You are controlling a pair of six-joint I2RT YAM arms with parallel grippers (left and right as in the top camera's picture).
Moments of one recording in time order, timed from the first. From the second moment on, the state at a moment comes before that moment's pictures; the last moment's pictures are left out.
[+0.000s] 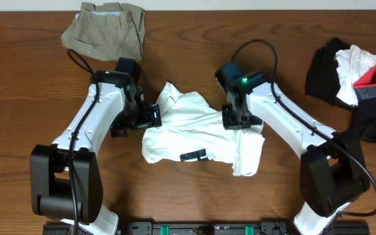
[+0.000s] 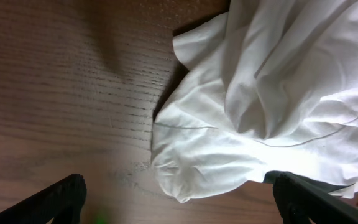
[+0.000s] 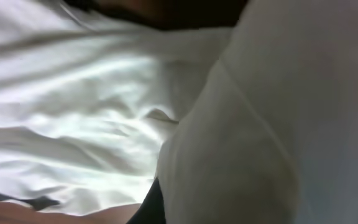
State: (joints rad) left arm -0.17 1.74 1.25 -1.13 0.16 -0.35; right arm 0.51 1.86 1.40 -1.10 0.05 0.49
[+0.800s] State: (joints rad) left arm -0.17 1.74 1.25 -1.13 0.16 -0.35; right arm 0.64 1.88 1.41 -0.99 -0.02 0.51
